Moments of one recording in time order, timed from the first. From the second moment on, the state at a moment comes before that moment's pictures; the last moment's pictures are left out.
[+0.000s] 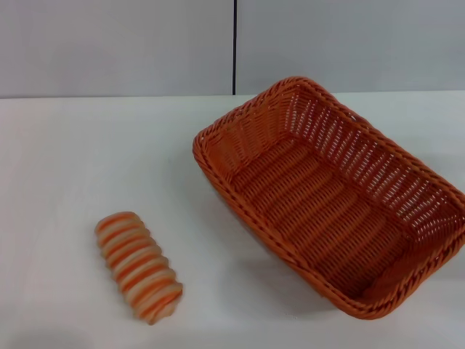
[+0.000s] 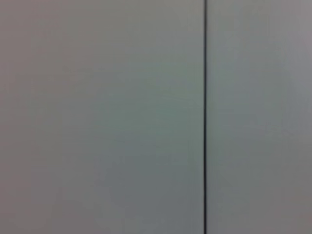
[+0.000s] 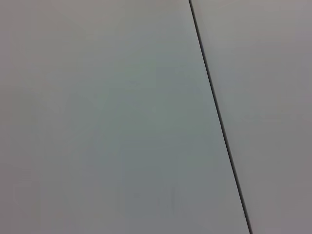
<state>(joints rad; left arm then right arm) -0.13 -2.06 -0.11 0.21 1.43 1.71 -0.55 0.34 2.08 -0.26 -0.10 2.01 1.56 -2.63</state>
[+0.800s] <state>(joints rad) -0.16 -2.06 -0.12 0.17 1.43 1.62 -0.54 0.28 2.08 -0.27 -0.48 1.83 1.46 -1.98</state>
